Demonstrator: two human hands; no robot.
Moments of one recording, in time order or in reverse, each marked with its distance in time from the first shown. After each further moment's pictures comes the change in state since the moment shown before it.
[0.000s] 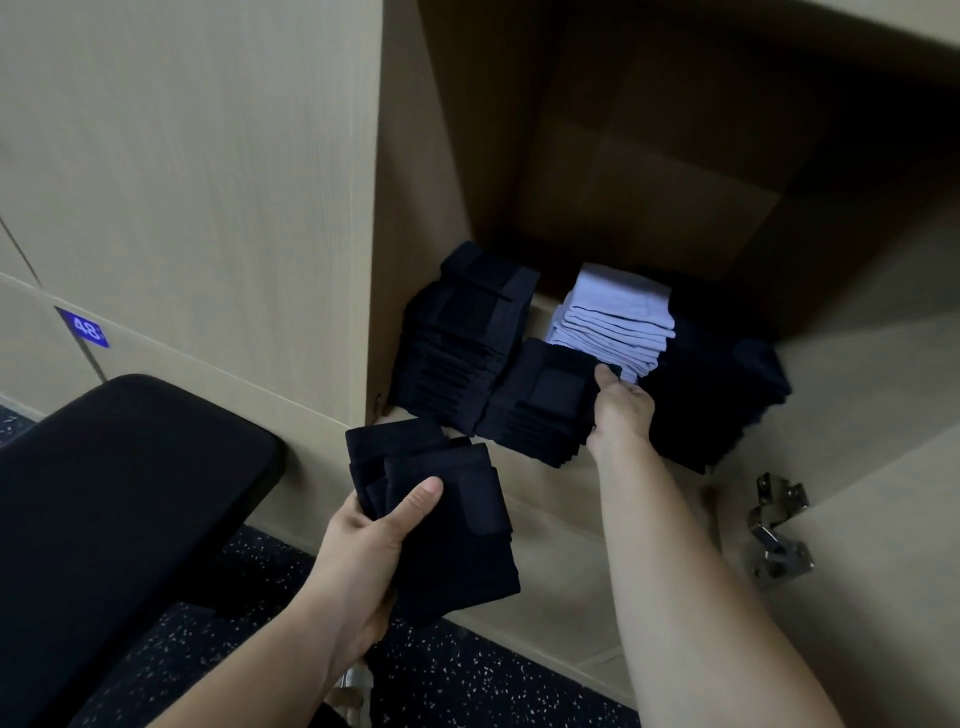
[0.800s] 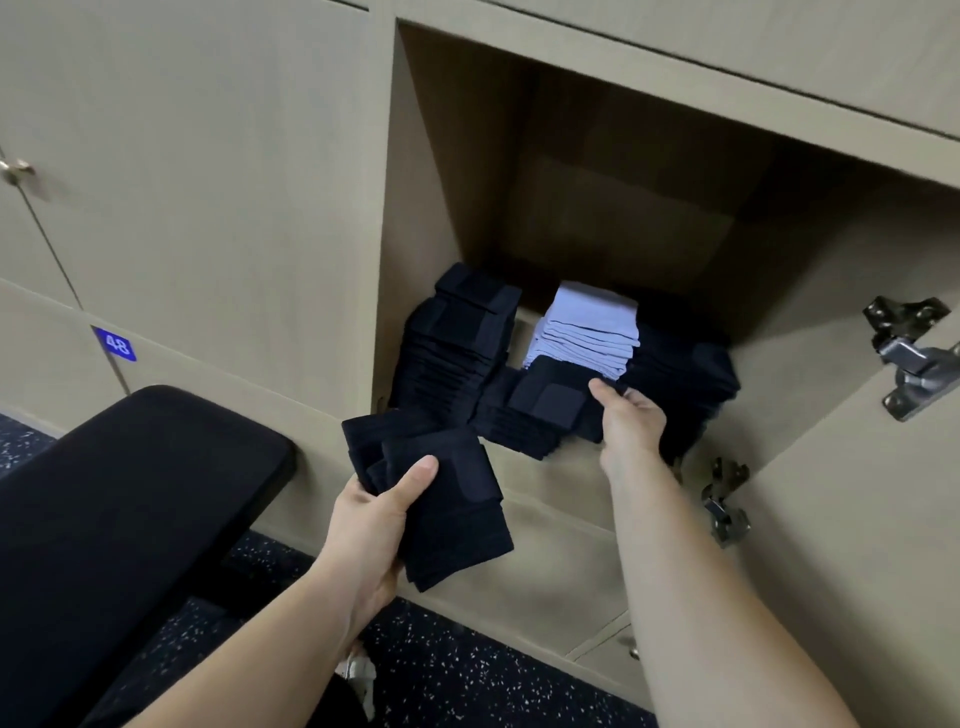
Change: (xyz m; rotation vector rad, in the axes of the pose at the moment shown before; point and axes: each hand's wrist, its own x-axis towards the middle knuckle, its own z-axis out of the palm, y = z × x) left_hand -0.028 0.008 0.011 -0.022 0.045 0.048; right_hand -0.064 -0.036 -0.041 -0.035 0.027 -0.117
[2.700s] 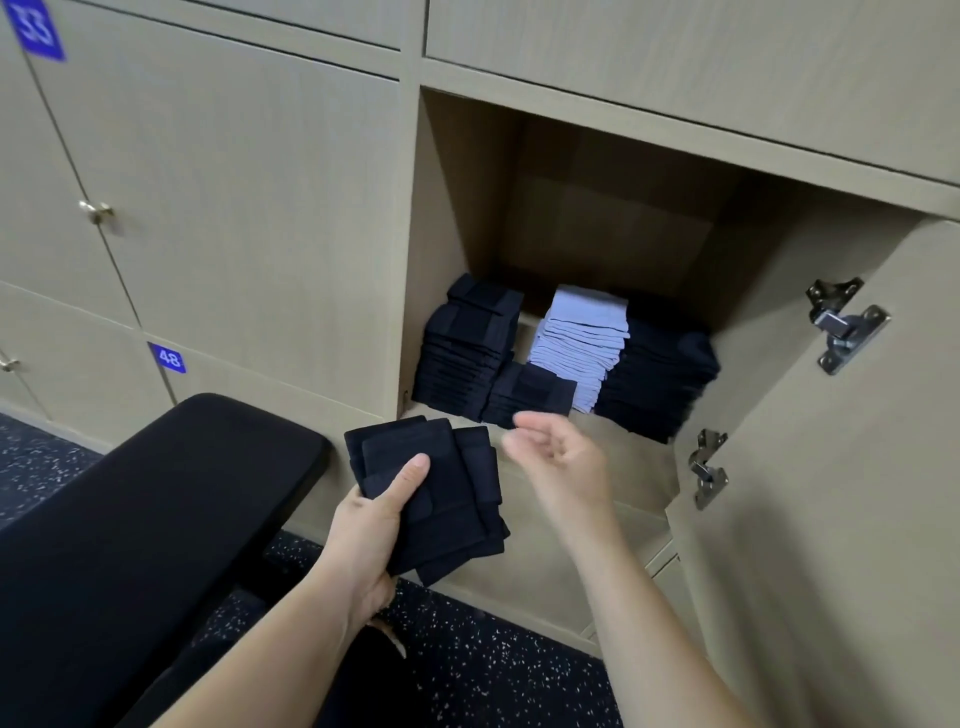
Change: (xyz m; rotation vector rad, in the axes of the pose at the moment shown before) left_hand -0.054 0.008 -0.031 0.088 0.028 -0.004; right_hand -0.157 0.008 -0.025 -0.398 -0.433 -0.276
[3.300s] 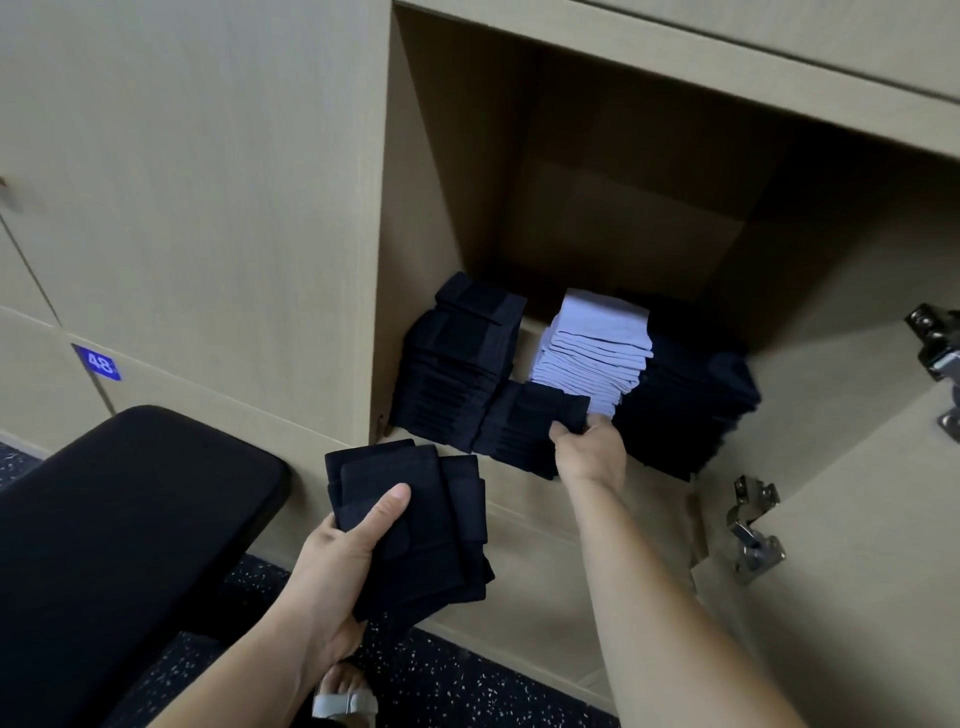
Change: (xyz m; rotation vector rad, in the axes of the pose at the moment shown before) left_hand 0.072 -0.001 0.006 -0.014 -0.033 -0.091; right_hand 0.174 0.089 0.004 -0.418 0.330 0.278
